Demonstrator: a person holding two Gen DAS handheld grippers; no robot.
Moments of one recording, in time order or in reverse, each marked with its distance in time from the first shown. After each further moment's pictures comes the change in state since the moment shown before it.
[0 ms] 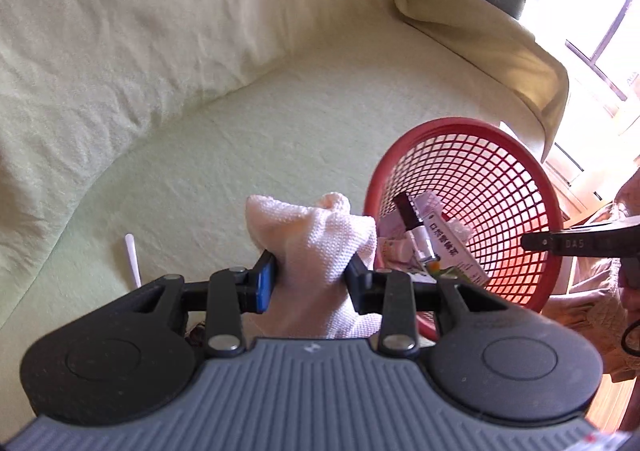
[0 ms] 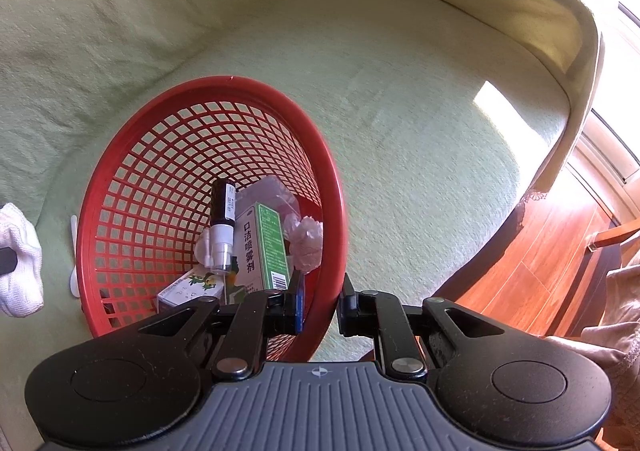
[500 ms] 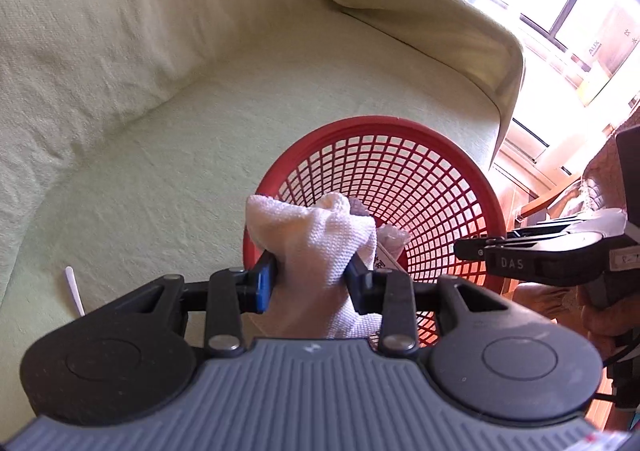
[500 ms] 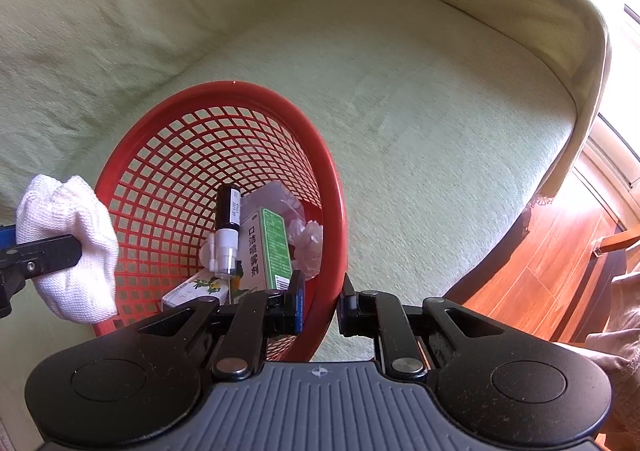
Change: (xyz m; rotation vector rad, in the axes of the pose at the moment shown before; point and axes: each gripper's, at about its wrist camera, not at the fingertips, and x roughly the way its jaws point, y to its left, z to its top) left arm 0.027 -0.070 0.021 0.090 0.024 -0.094; right arm 0.000 0.000 0.001 -0.005 -0.006 0.019
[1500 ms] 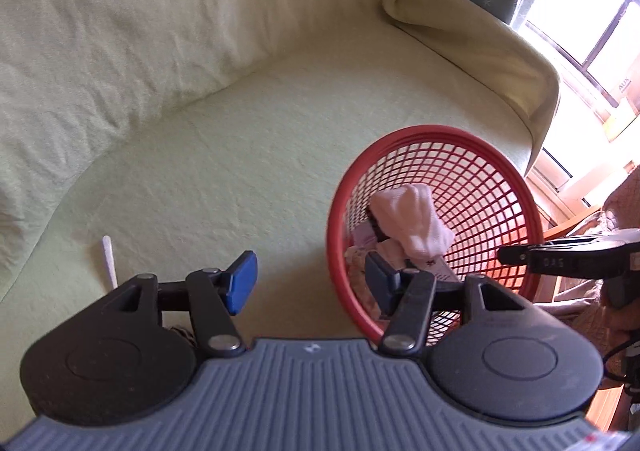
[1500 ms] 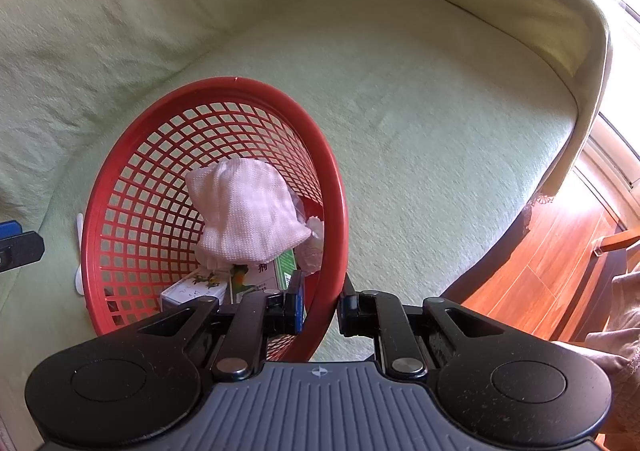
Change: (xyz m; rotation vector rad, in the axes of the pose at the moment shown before) left arm -0.024 0.060 -0.022 -0.131 -0.022 0.075; right arm 0.001 -0.002 -0.002 -0.005 0.005 -0.001
